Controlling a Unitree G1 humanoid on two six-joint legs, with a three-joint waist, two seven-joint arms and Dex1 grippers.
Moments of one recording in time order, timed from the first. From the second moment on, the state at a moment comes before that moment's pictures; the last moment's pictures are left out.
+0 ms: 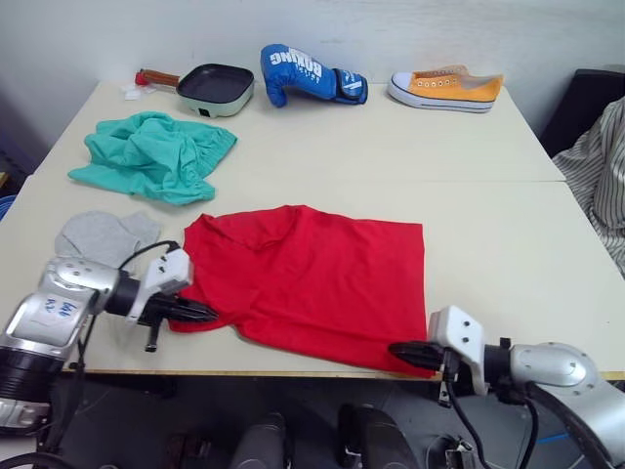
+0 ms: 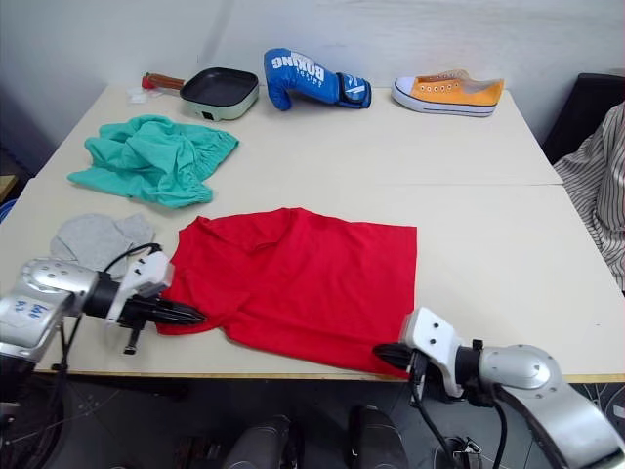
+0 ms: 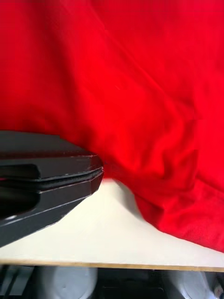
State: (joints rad) left arm -0.35 1.01 -0.05 0.08 -0.27 0.42 -1.37; right arm 0.16 -0.85 0.07 -0.58 0.36 0.50 0.85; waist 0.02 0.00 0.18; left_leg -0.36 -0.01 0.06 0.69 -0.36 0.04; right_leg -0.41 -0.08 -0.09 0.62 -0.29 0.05
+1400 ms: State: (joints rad) left arm -0.47 1.10 -0.04 0.28 -0.22 0.11 -1.49; right arm 0.37 -0.85 -0.15 -0.73 0.31 0.42 0.81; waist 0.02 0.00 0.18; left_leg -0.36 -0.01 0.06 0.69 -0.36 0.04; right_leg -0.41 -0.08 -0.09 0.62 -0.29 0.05
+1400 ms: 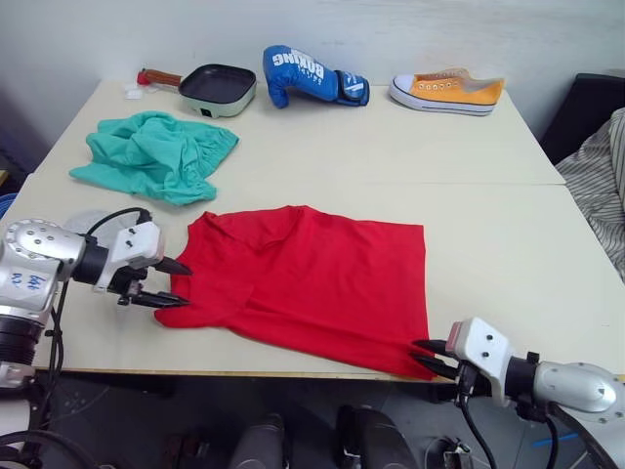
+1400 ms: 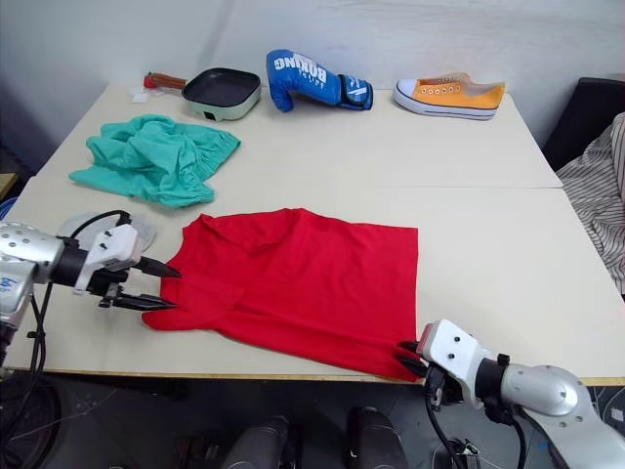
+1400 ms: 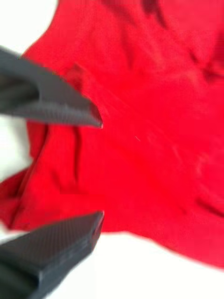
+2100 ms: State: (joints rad) left arm -0.41 1.03 -0.06 0.37 -0.05 -0.14 -1.35; right arm 0.40 -0.88 -0.05 -0.69 0.15 0.37 0.84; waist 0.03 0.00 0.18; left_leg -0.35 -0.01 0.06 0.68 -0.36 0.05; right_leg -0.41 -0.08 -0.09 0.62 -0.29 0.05
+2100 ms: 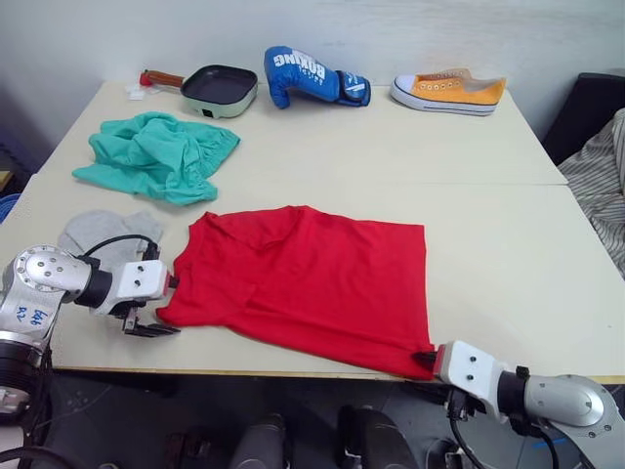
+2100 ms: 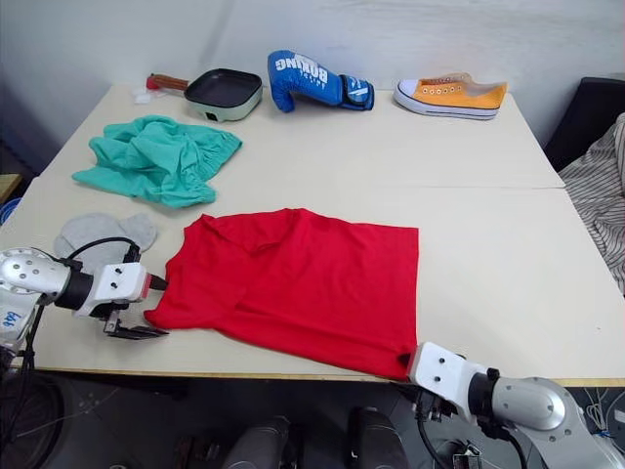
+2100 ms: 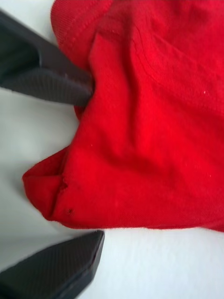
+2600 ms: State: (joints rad) left arm -0.23 1.11 -0.04 0.15 -0.14 0.01 -1.45; right arm 0.39 -0.99 -0.14 -0.50 0.16 0.14 1.01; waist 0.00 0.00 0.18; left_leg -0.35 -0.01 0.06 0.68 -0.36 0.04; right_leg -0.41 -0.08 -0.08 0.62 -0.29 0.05
